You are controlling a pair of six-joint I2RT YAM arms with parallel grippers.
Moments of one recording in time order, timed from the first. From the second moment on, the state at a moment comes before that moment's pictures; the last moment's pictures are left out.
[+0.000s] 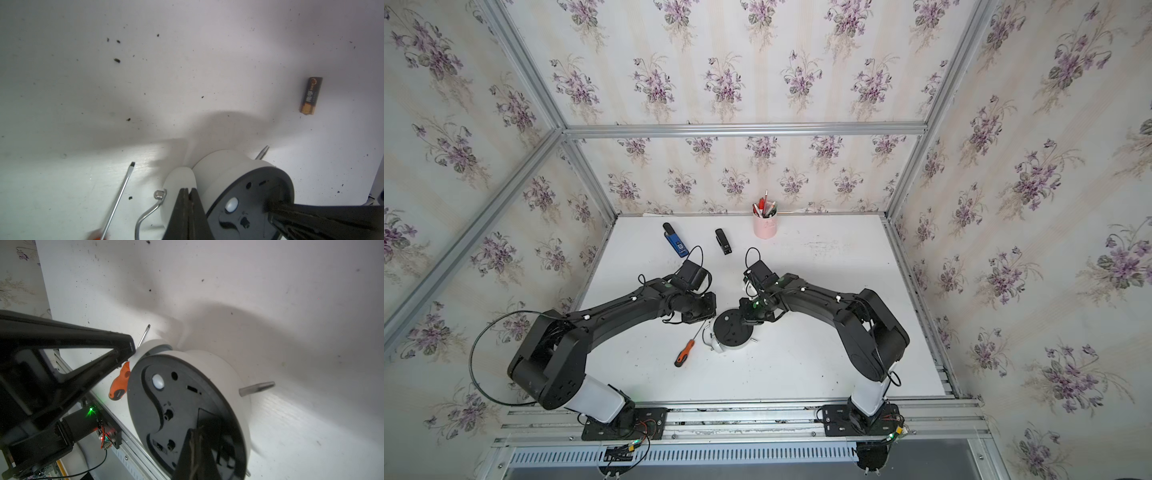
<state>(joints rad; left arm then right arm) -0.52 1.56 0.94 -0.54 0.18 -0.70 0.77 1.76 1.15 -0.54 -0.41 0.59</state>
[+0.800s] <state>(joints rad) -0.49 1.48 0.89 -0.47 0.21 -0.73 0.67 1.44 0.81 -0.32 -0.48 0.78</state>
